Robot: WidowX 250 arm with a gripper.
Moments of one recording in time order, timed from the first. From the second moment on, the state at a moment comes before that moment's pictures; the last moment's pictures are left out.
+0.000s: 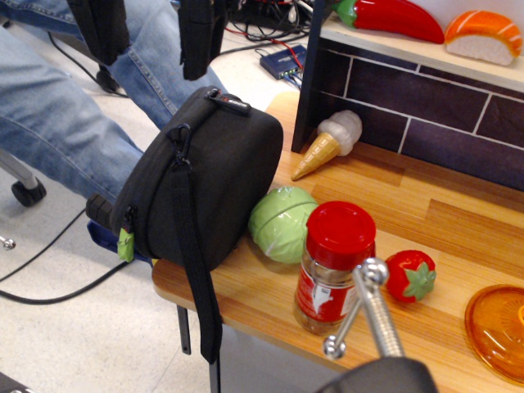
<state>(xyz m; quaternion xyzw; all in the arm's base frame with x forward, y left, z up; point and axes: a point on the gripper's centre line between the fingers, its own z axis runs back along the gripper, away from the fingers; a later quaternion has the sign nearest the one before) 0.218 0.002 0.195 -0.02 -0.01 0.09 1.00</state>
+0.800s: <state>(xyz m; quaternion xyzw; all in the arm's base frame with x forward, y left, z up) 0.172 0.020 0.145 0.00 -0.02 0.05 1.00</state>
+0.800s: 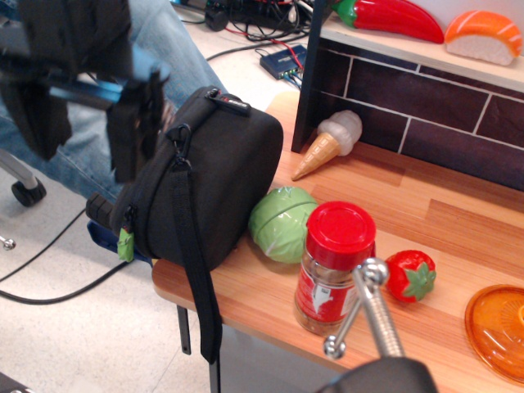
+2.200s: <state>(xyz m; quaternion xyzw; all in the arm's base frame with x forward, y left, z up) 0.193 0.030 0.050 0.05 -0.07 0.01 1.00</state>
